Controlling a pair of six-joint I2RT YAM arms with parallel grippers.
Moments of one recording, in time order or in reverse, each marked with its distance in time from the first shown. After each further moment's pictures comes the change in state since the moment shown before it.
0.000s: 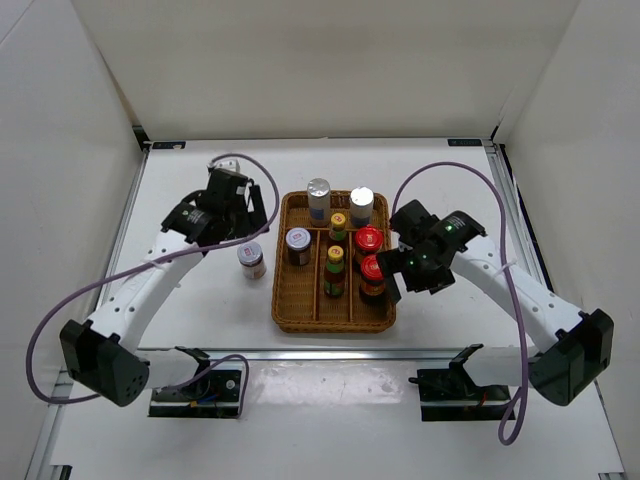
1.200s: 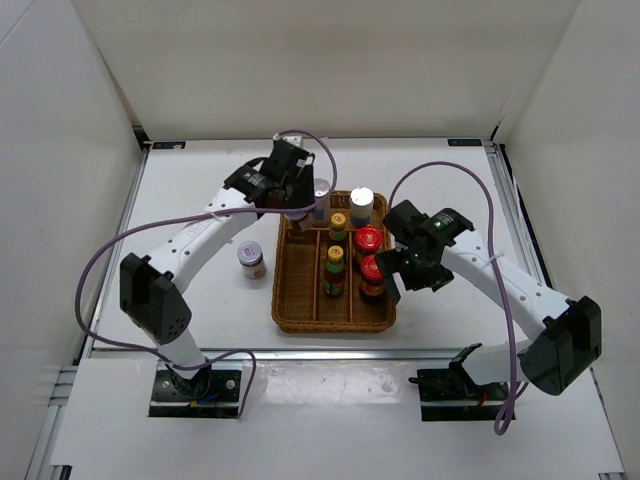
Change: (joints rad) left arm -0.153 0.385 0.344 0.013 0.044 0.017; right arm 0.006 0.059 0.000 0.004 0.042 -0.029
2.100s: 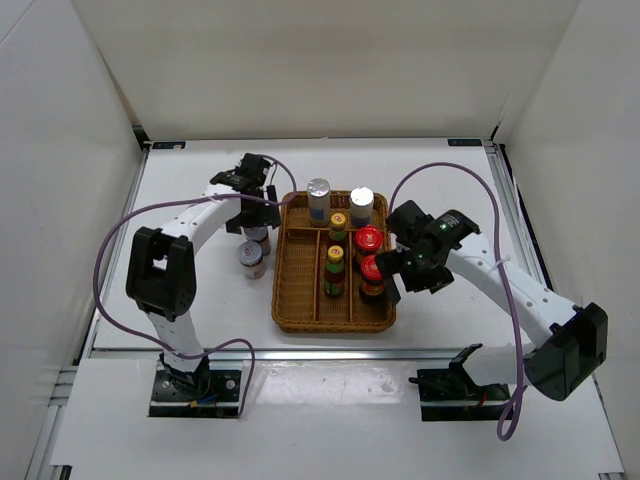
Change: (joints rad) left arm 0.259 0.150 -0.211 0.040 0.049 0.032; right arm 0.002 -0.036 -0.003 -0.002 -0.055 0.000
